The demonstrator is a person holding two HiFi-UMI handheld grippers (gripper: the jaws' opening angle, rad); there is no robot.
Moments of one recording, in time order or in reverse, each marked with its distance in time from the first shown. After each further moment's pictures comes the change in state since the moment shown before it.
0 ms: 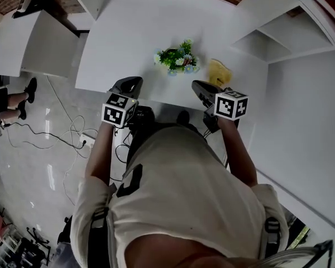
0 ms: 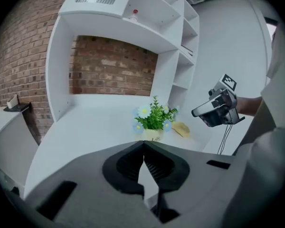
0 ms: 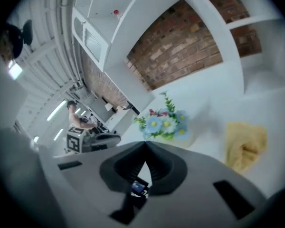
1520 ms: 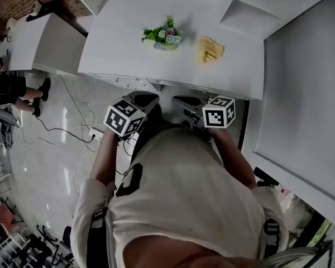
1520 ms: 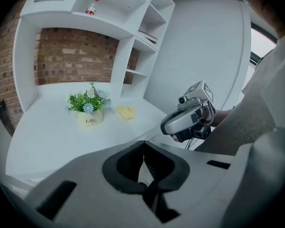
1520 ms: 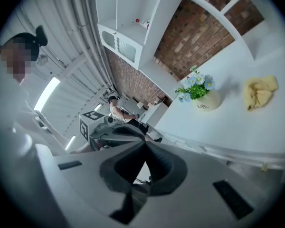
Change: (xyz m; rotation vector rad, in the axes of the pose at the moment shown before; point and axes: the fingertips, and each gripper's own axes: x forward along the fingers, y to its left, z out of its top) left arm -0.060 -0.218 -0.044 0.064 0.183 -0.275; right arm -0.089 0.100 -0.136 0.010 0.012 0.396
